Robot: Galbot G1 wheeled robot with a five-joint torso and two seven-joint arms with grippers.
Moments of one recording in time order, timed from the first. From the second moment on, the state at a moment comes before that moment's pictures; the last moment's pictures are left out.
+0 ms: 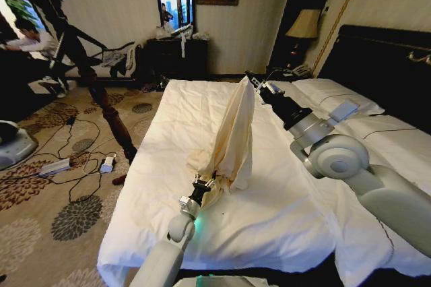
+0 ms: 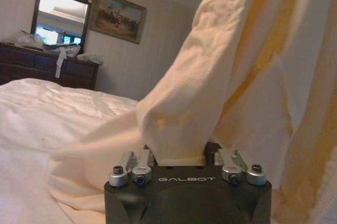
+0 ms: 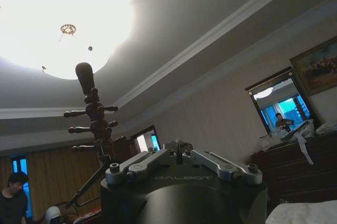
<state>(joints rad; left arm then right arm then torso) 1.18 -1.42 -0.13 -1.60 -0.29 -0.19 0.05 -0.53 0.48 0.08 2.25 1.57 0.10 0.17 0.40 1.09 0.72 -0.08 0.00</state>
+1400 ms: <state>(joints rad) 1.02 -0.56 -0.73 -2.36 -1.32 0.13 -0.12 -0.65 0.53 0.16 2.27 1.47 0.13 0.16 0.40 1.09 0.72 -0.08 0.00</state>
